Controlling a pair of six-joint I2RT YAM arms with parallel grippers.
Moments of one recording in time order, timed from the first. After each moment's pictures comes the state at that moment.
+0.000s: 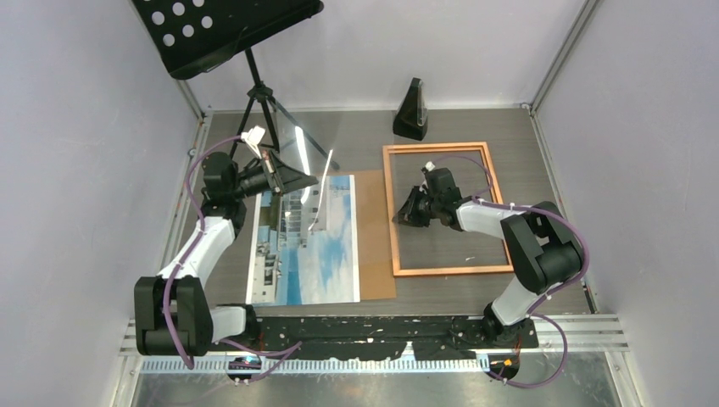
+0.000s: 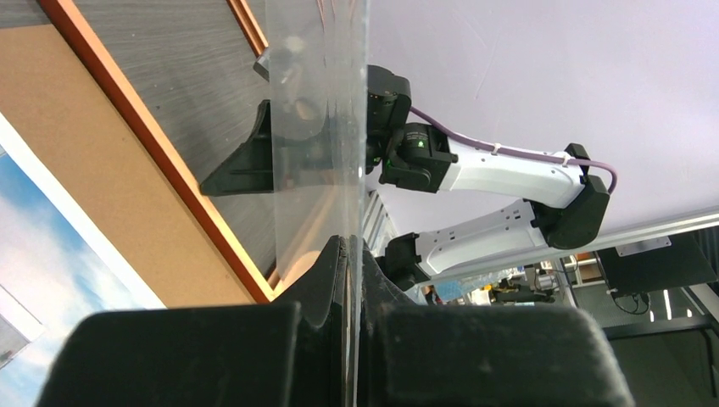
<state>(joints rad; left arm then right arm) -0.02 1.24 0.73 0.47 1.11 -1.02 0.41 1.65 0.77 0.06 -0.35 0.75</state>
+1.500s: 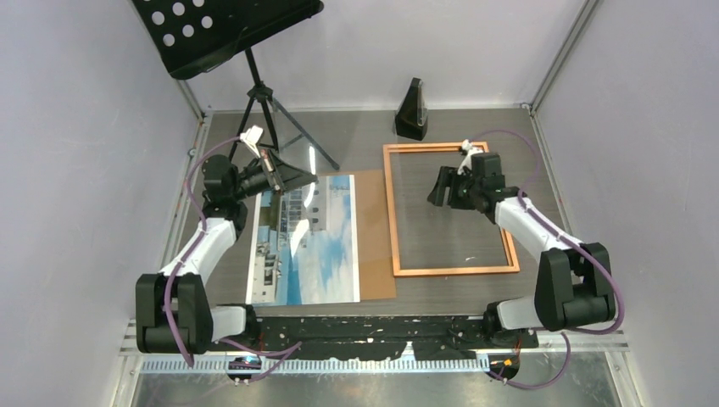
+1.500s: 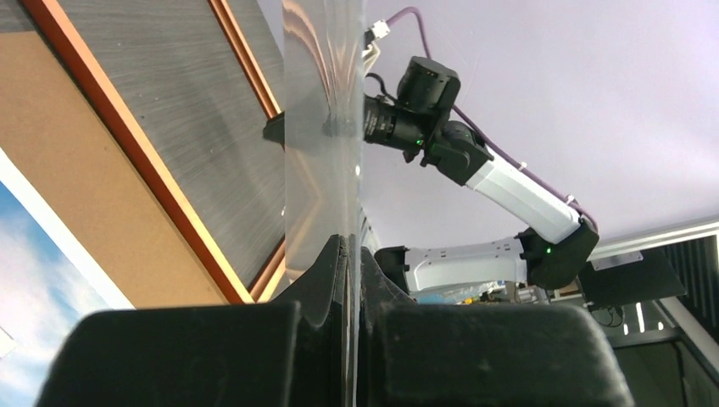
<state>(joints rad) -0.02 1.25 0.70 0.58 1.10 -1.12 0.18 1.39 0.81 -0.20 -0.25 0.31</state>
